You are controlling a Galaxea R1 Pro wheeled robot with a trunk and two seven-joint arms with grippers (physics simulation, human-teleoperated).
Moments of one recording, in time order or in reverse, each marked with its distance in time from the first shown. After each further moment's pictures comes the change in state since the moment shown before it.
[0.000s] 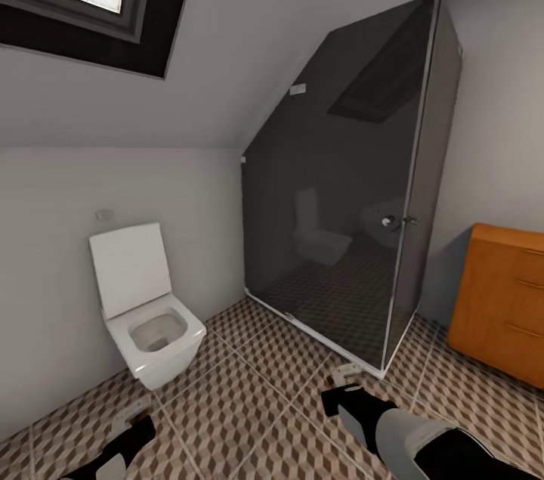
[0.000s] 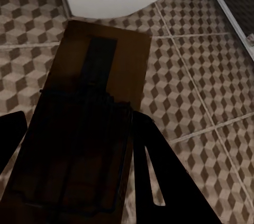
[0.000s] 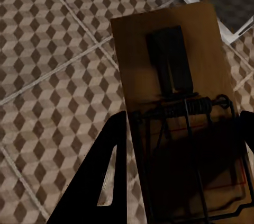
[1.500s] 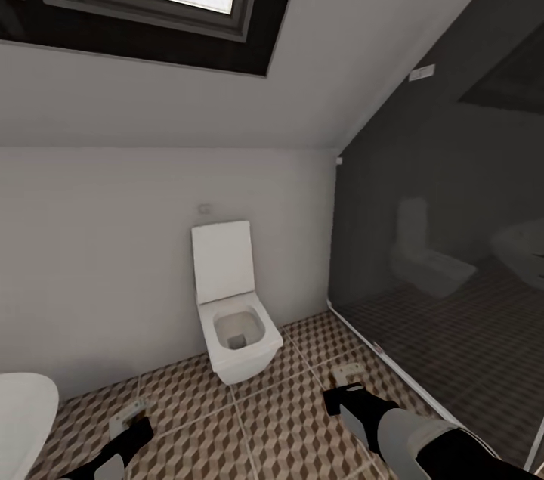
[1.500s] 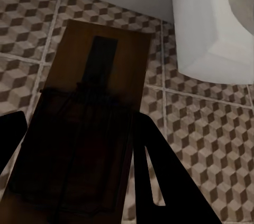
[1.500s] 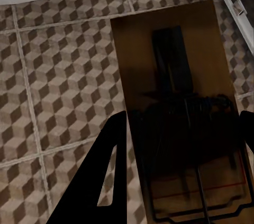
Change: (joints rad) left arm 0.000 0.005 -0.003 0.000 0.000 0.007 0.020; right arm 0.000 -0.008 -0.001 -0.001 0.000 -0.004 -0.005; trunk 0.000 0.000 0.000
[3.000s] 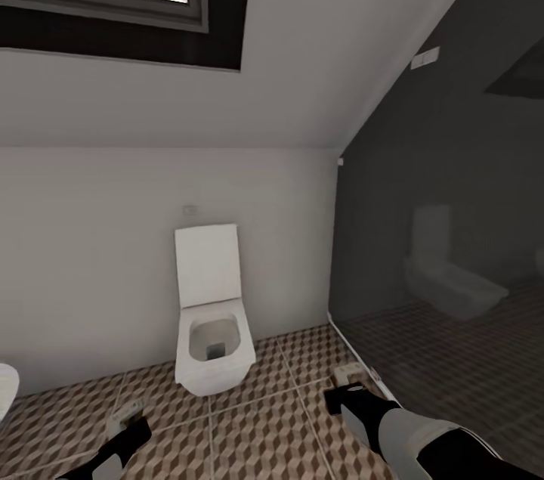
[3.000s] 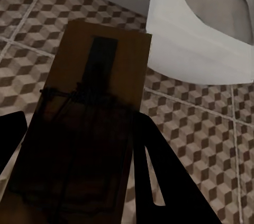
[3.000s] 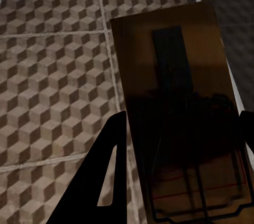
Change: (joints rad) left arm 0.000 0.007 0.002 0.001 0.008 -0.004 0.000; right arm 0.000 -0.004 0.000 0.000 0.000 -0.005 -0.002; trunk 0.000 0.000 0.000
